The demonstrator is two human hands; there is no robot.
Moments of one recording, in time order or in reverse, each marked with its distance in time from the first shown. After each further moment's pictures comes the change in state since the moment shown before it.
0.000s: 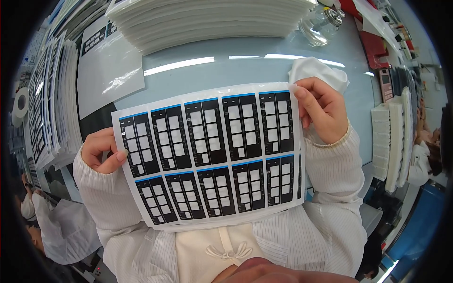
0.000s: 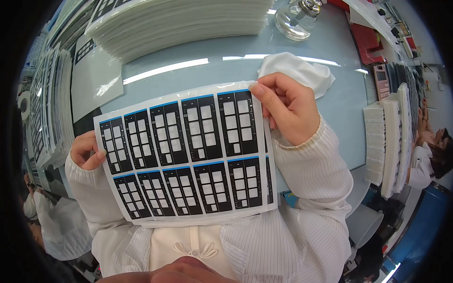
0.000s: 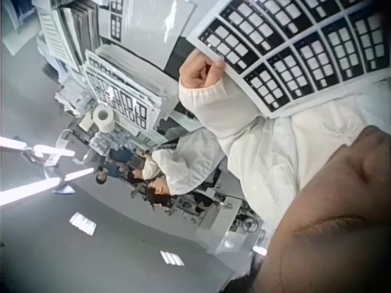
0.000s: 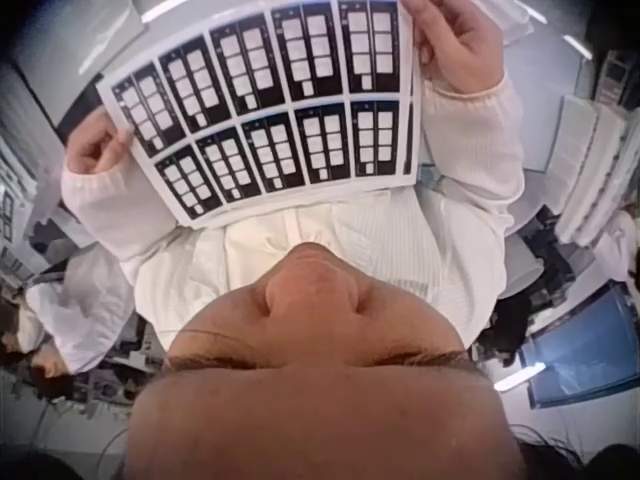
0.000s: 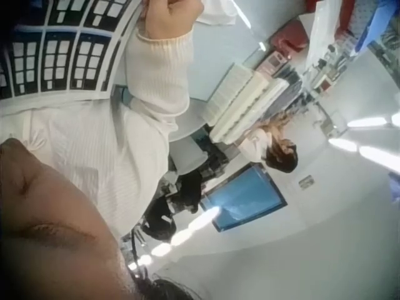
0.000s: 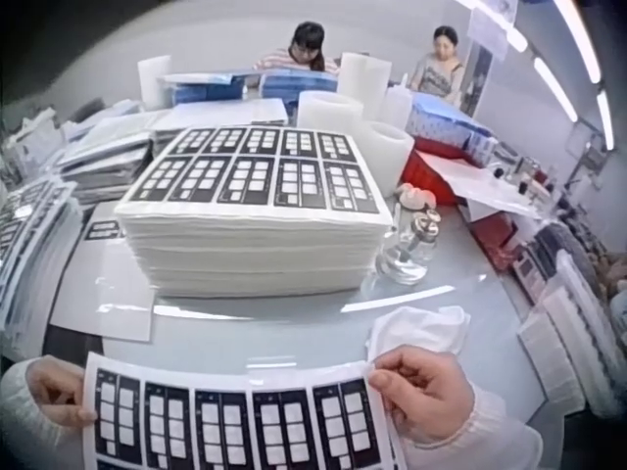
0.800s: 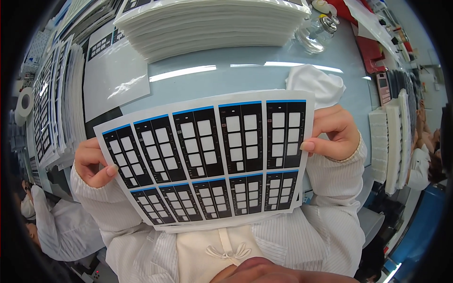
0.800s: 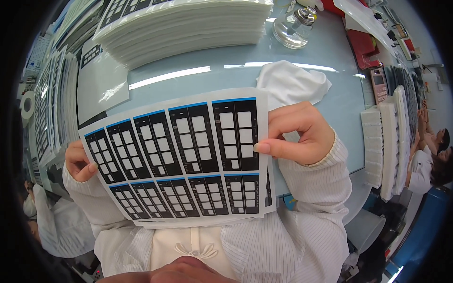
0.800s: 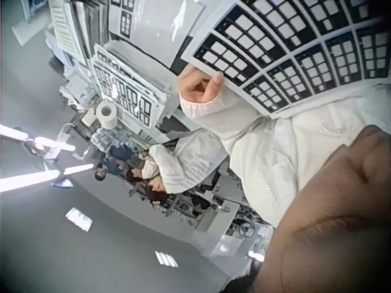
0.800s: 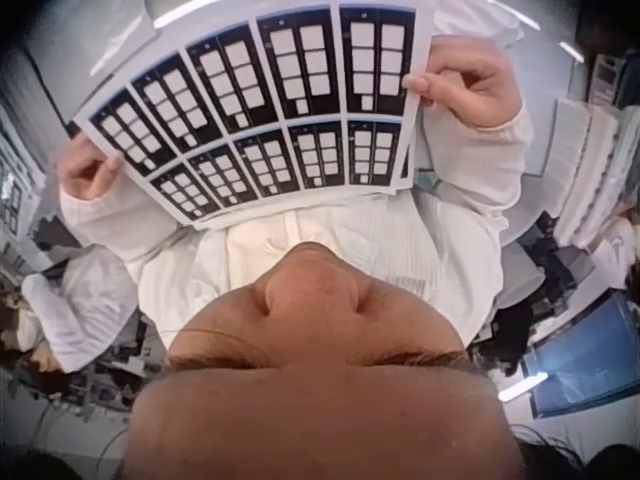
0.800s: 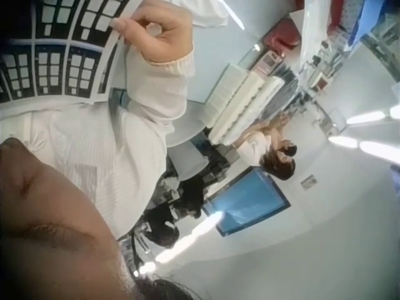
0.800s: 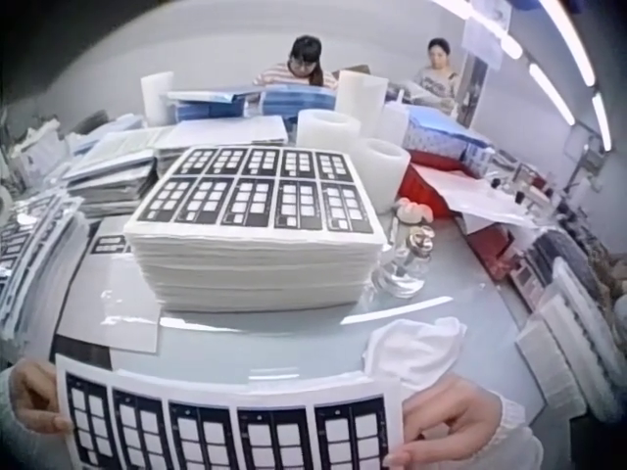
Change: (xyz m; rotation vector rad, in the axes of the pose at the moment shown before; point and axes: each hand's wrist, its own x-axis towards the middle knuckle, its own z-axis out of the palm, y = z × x) left_hand -0.005 0.010 -0.014 -0.010 -0.038 0.266; right_hand -0.008 -0.019 -0.037 -0.131 -0.523 -0.270
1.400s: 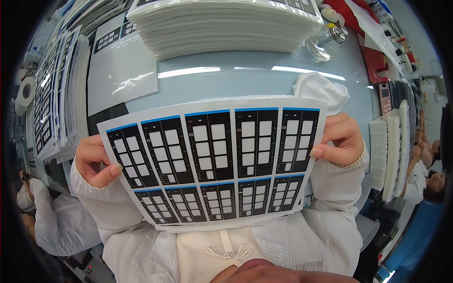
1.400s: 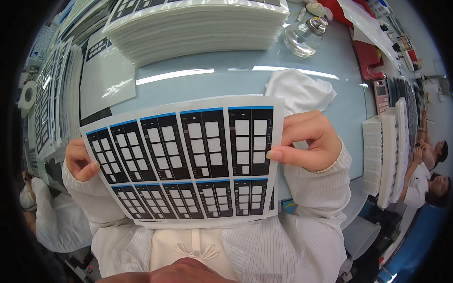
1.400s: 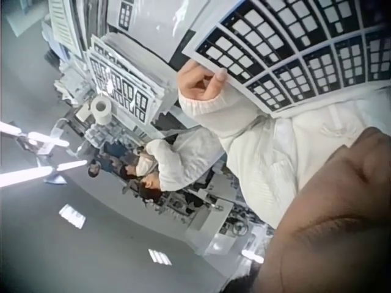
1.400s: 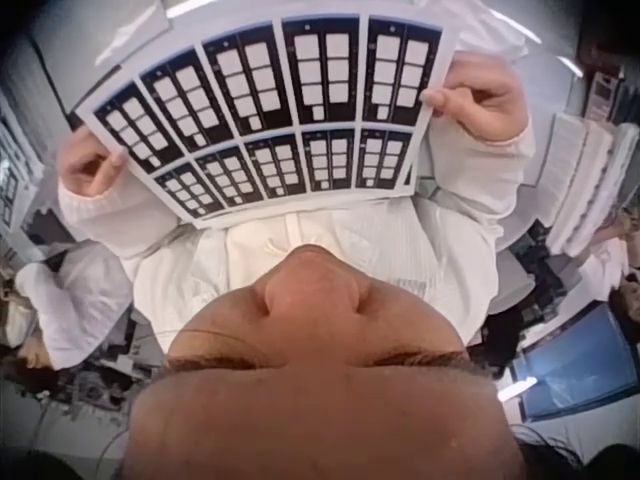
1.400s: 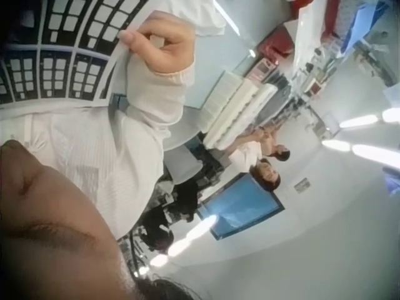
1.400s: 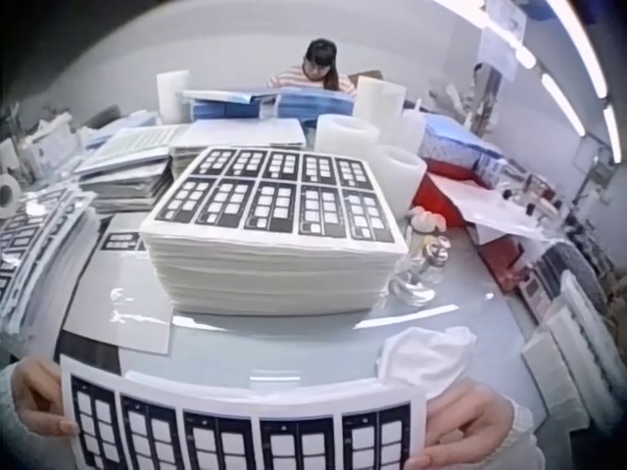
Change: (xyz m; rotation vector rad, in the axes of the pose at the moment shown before) left_hand 0.000 0.003 0.003 -0.038 0.045 -0.010; right_hand 0.000 0.008 -0.001 0.055 0.055 -0.087
